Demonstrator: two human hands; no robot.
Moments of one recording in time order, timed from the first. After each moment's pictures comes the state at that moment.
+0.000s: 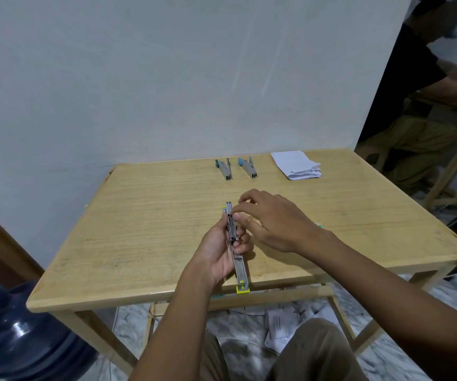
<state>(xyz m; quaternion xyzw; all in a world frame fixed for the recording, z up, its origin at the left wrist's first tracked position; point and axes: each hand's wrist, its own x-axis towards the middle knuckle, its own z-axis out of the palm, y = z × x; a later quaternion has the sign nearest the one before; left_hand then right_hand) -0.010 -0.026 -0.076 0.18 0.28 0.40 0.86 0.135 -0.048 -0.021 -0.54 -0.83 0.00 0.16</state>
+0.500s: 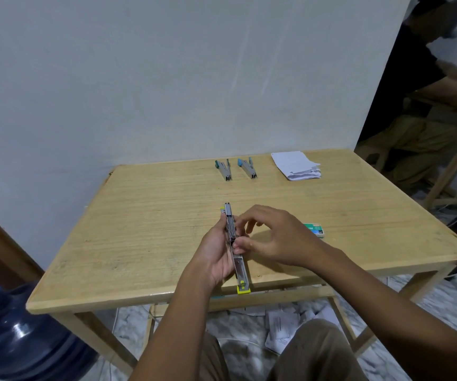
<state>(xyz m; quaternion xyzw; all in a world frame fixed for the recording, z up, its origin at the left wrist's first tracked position) -0.012 -0.025 -0.079 0.17 0.29 0.41 0.85 0.141 -0.067 -0.035 -0.44 -0.82 0.15 0.34</state>
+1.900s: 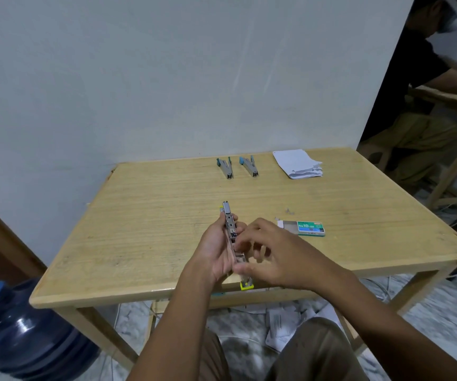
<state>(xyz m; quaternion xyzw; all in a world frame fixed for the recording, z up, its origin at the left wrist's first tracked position) -0.011 -0.027 -0.074 0.20 0.33 0.42 0.82 0.132 -0.101 -0.037 -0.52 -0.80 0.18 0.24</state>
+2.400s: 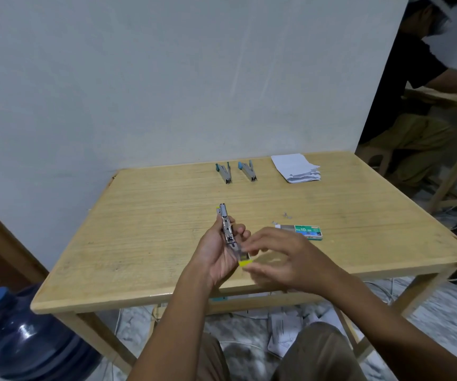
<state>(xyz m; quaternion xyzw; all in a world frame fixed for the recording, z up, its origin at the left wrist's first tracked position) -0.008 -0.029 -0.070 0.17 0.30 0.45 0.82 0.152 -0.102 -0.049 -0.38 -0.82 0.15 0.40</state>
